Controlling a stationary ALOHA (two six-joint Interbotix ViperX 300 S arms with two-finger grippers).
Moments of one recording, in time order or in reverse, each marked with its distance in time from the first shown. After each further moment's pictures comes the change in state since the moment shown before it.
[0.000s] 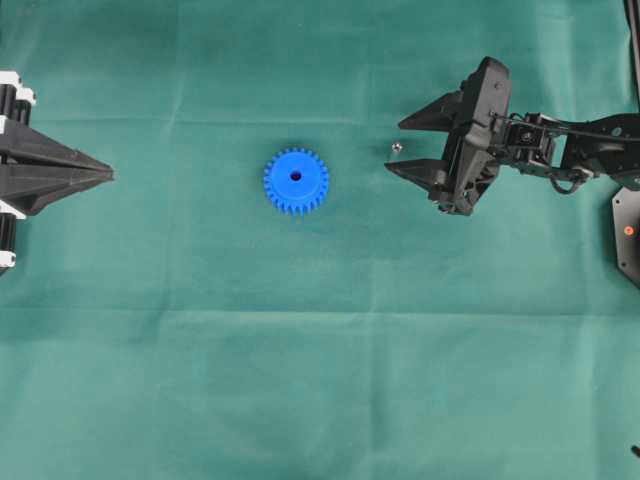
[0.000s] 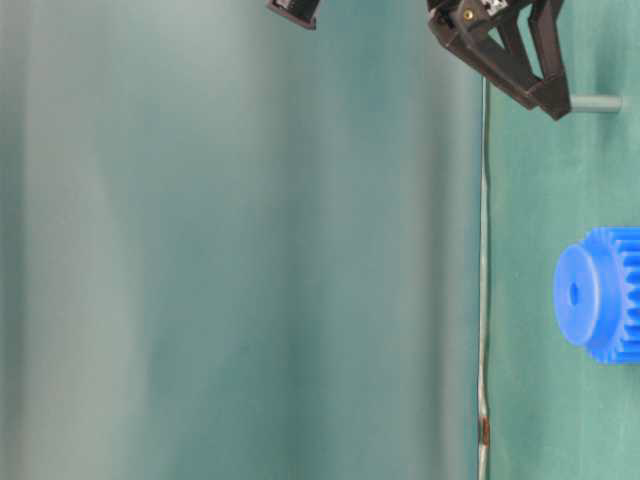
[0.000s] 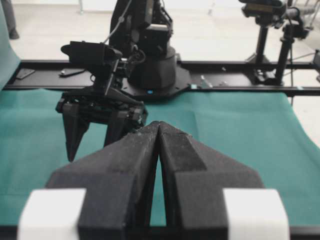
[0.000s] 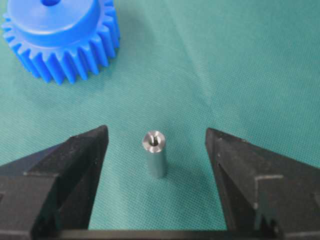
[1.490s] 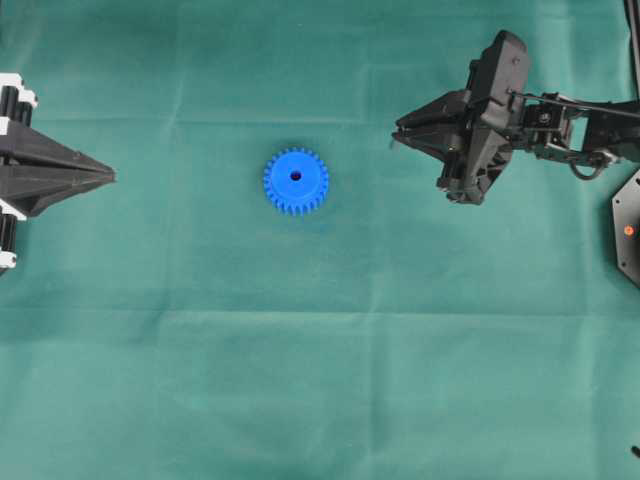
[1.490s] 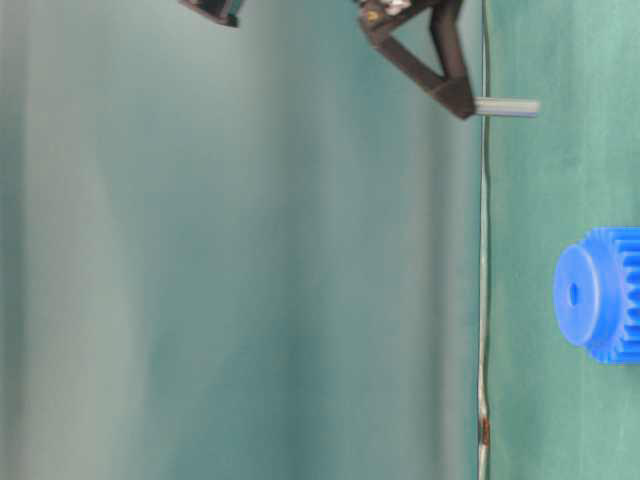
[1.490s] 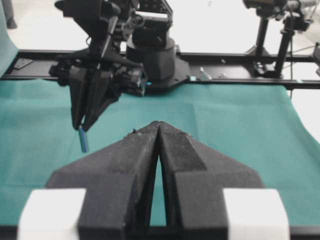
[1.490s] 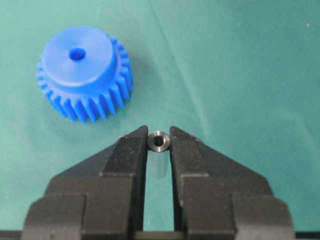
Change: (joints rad) left arm 0.000 0.000 0.000 0.002 0.023 -0.012; right arm -0.002 -0.236 -0.048 -0.003 0.258 0.000
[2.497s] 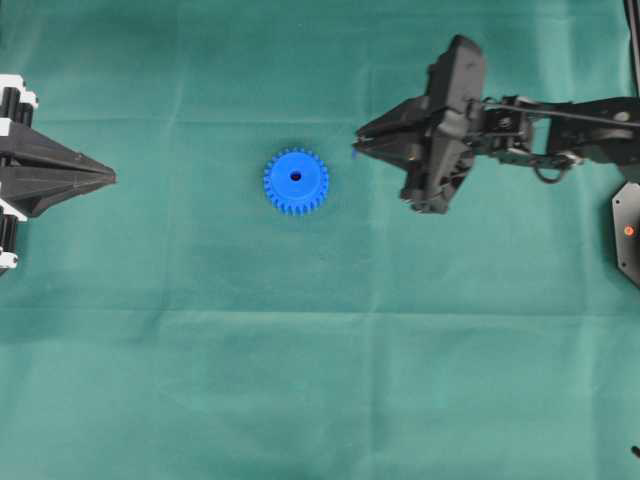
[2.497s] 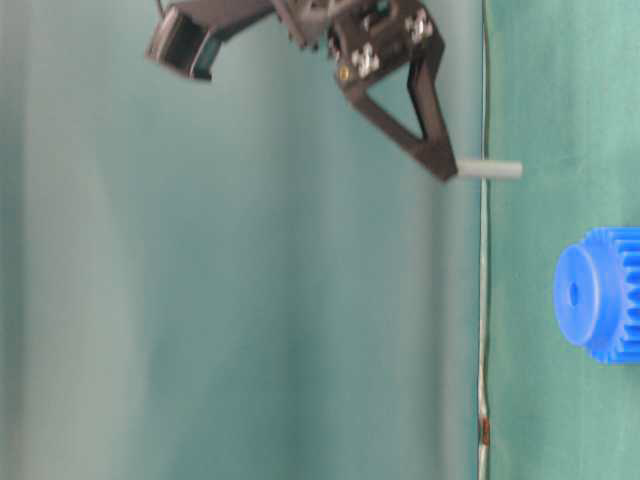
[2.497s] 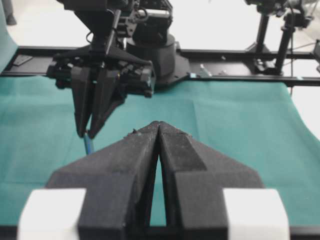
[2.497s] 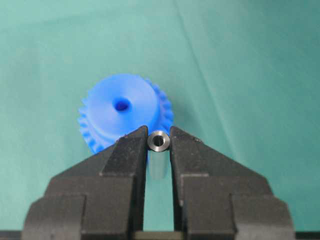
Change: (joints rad) left arm 0.000 0.002 0.000 -0.002 0.008 -0.002; right arm 0.078 0.120 -0.166 0.000 0.029 0.000
